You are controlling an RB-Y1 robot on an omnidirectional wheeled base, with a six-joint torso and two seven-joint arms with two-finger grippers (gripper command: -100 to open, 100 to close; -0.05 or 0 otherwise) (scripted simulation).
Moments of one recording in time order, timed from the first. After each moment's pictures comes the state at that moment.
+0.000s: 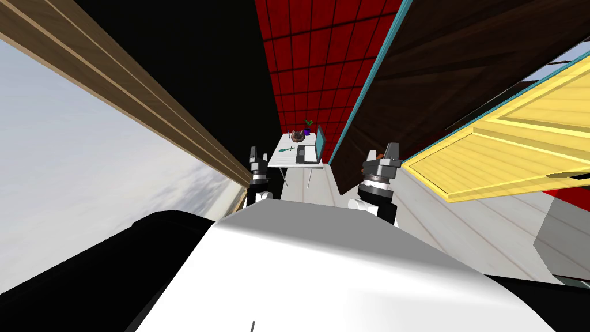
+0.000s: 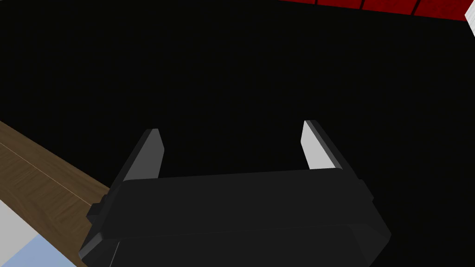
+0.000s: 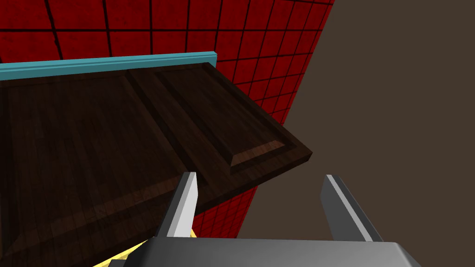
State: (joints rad) left arm 0.53 0.00 -0.06 -2.28 0.12 -0.35 -0.05; right arm 0.50 -0.02 -0.02 -2.30 -0.12 -0.41 0.13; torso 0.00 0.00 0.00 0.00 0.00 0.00
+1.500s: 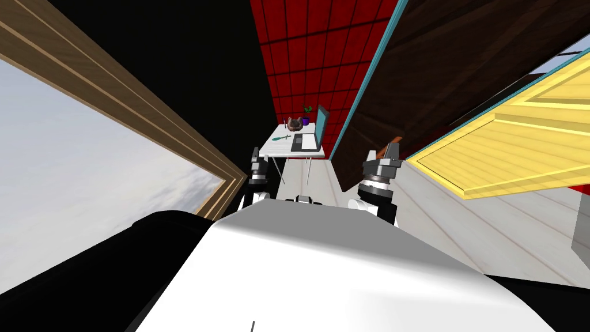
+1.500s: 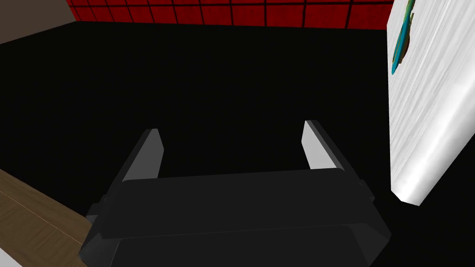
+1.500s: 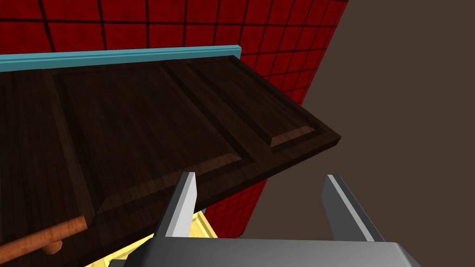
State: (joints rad) left arm 0.54 0.09 -0.05 -2.29 0.12 -0.29 -0.06; right arm 0.50 -0.02 -0.02 -2.30 -0.12 -0.41 0.13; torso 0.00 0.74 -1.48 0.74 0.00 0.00
